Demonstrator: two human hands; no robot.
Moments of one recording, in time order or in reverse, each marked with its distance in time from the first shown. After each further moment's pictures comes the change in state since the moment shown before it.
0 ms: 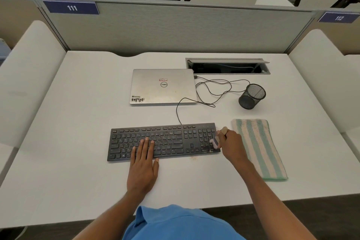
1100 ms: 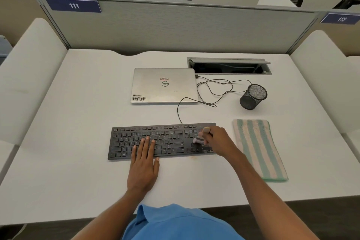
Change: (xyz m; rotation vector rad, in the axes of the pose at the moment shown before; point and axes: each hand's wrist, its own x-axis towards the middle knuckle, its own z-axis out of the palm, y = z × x) left_hand 0.001 -0.001 0.001 -0.002 0.000 -0.004; right_hand 0.000 -0.043 0.004 0.070 -0.296 -0.086
